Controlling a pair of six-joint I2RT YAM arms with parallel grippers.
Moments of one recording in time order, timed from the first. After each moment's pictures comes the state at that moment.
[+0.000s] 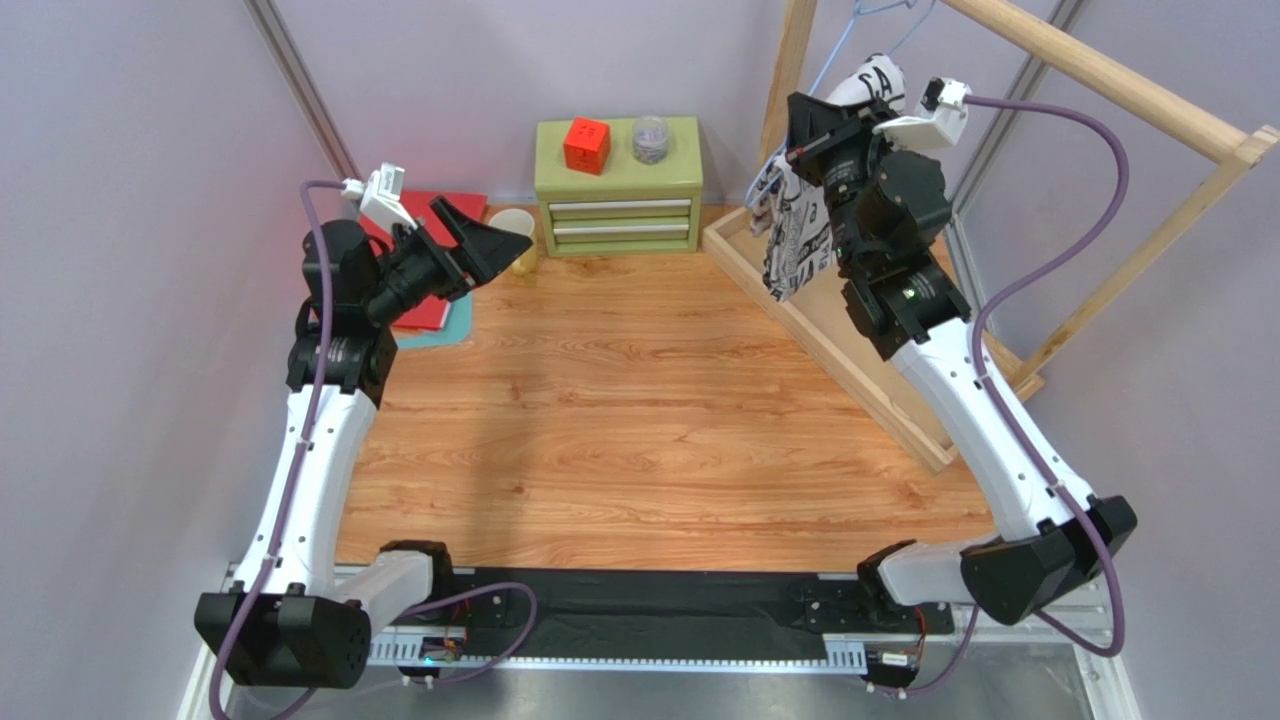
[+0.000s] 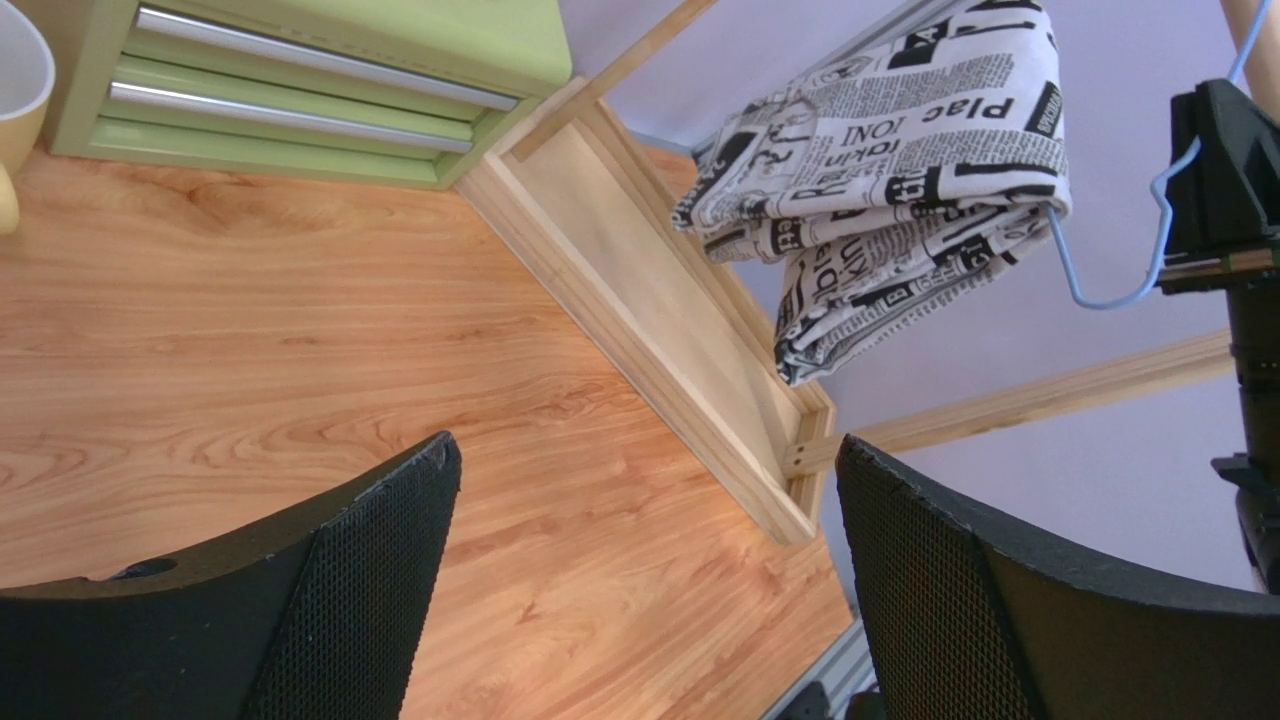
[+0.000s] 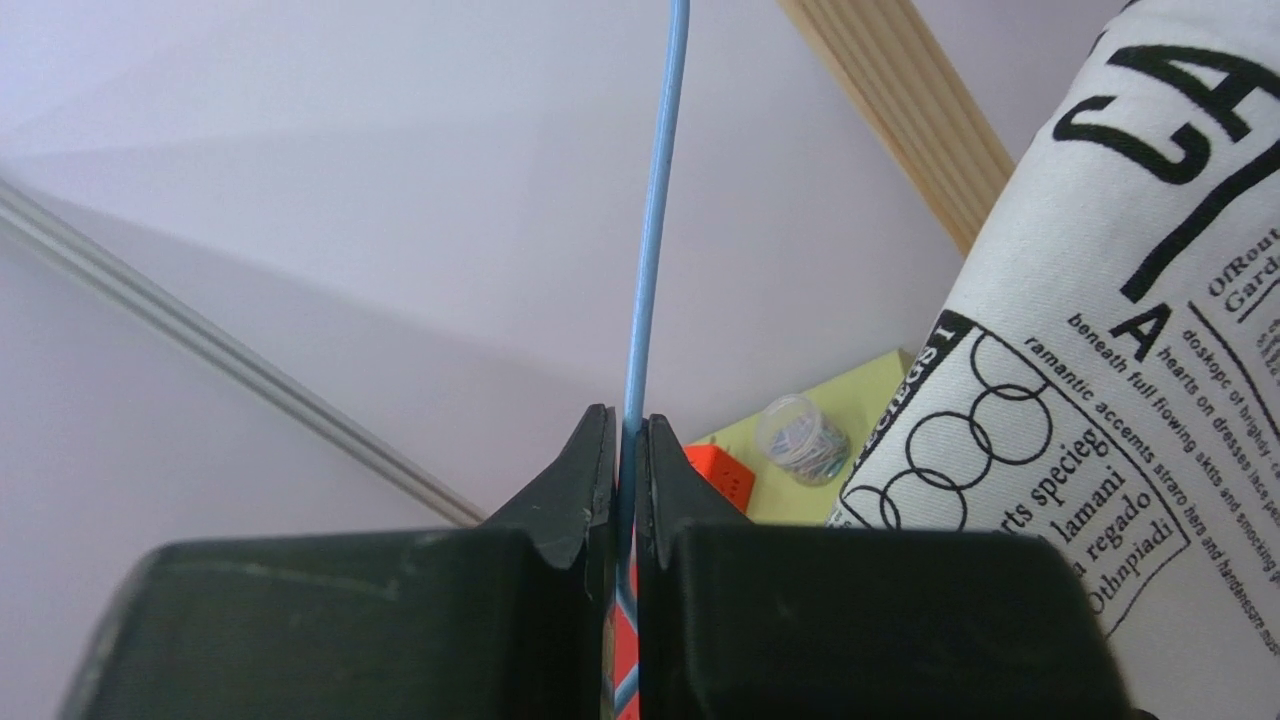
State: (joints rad) left arm -0.02 1.07 1.15 -0.21 0.60 -0.73; right arm 0.45 1.32 1.52 0.10 0.35 0.69
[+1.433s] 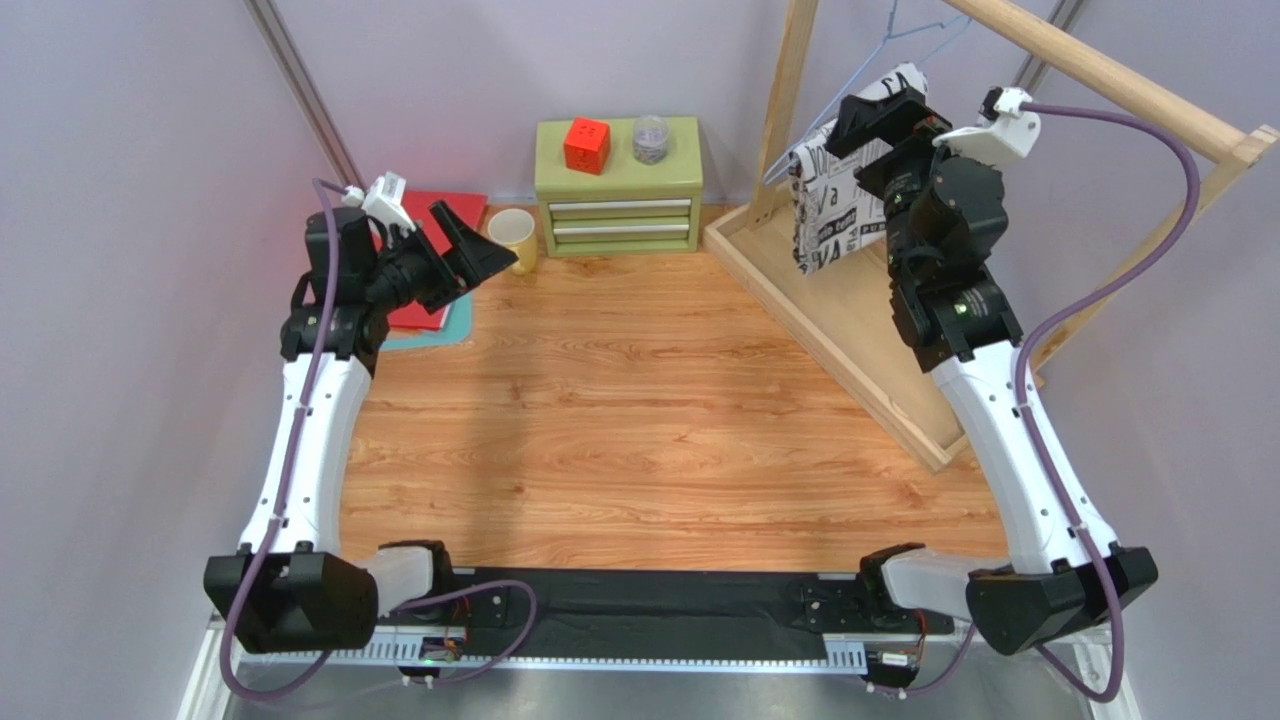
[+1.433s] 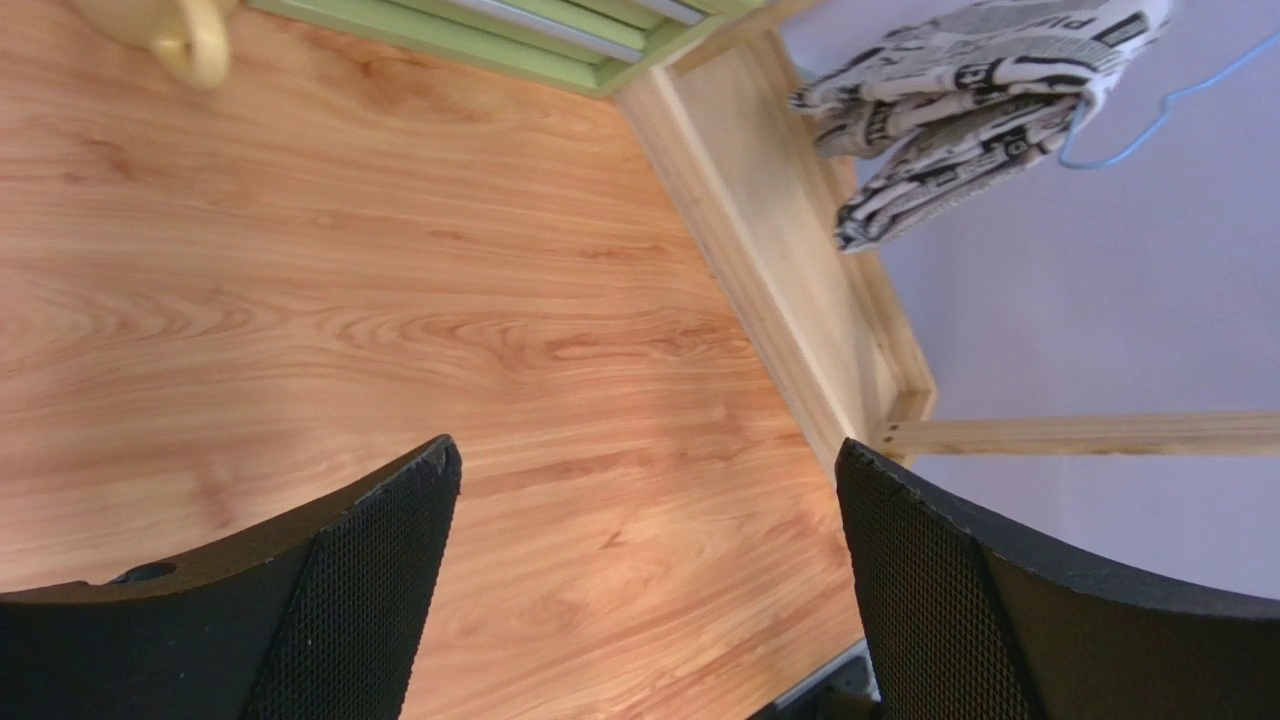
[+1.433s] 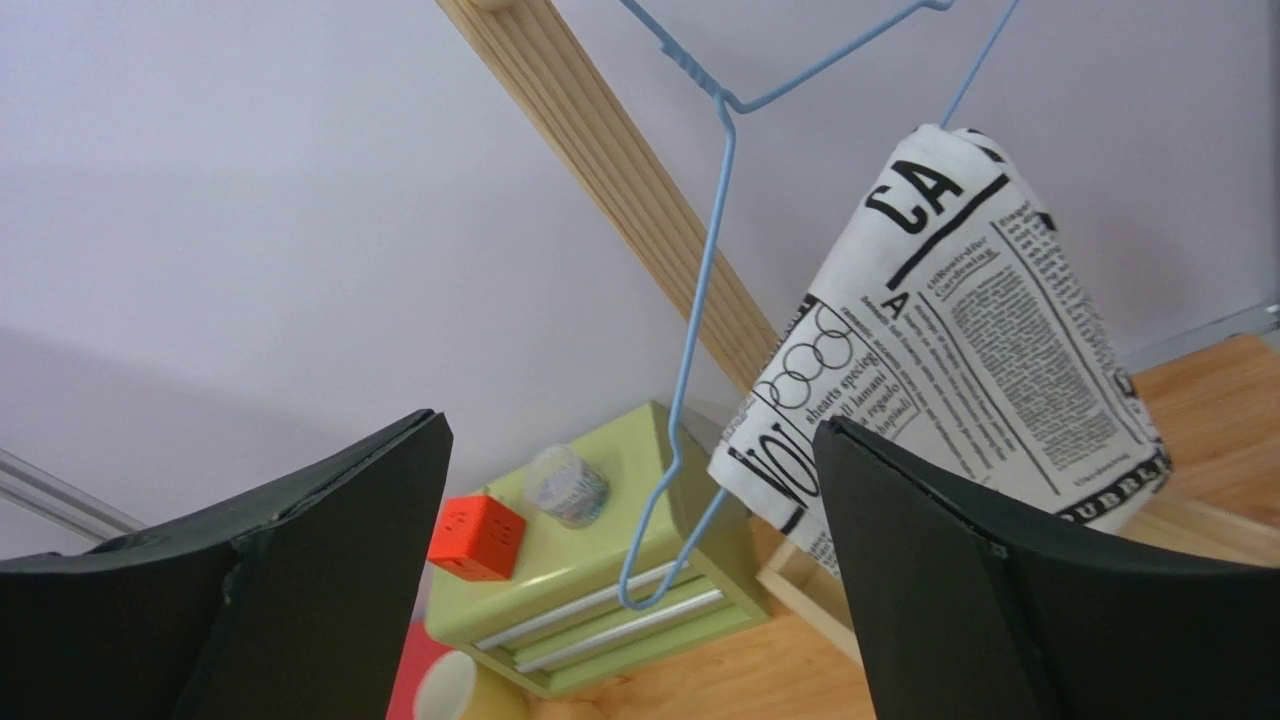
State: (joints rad) left arm 0.03 1.16 1.21 -0.44 0.57 -0.64; right arm 0.29 1.25 1.49 -0.02 0.41 0.56
